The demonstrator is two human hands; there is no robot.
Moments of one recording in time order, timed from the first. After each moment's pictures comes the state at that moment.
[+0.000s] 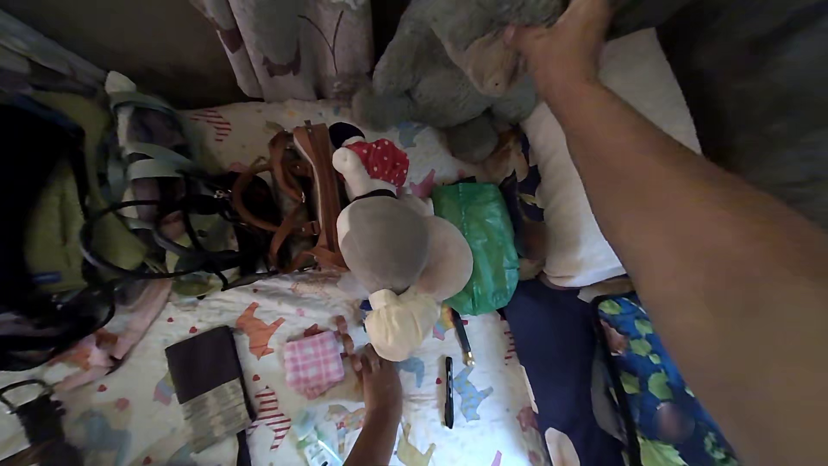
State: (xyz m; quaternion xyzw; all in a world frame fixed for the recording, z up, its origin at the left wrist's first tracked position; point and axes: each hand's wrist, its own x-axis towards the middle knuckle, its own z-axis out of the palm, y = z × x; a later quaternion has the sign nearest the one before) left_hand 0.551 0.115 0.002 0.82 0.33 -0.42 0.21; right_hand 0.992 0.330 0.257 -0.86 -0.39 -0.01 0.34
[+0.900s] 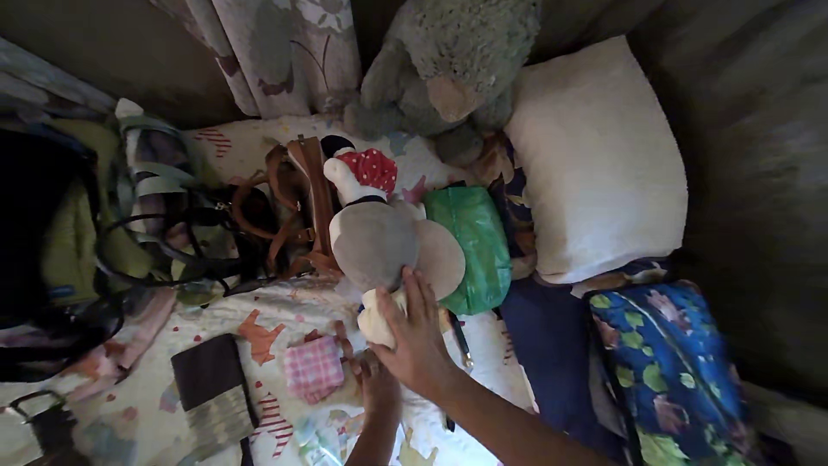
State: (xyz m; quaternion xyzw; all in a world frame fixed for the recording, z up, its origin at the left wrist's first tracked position) left_hand 0.545 0.116 0.013 0.81 0.35 -0.39 0.26; right_hand 0.663 0.145 0.136 -0.78 -0.53 0.08 0.31
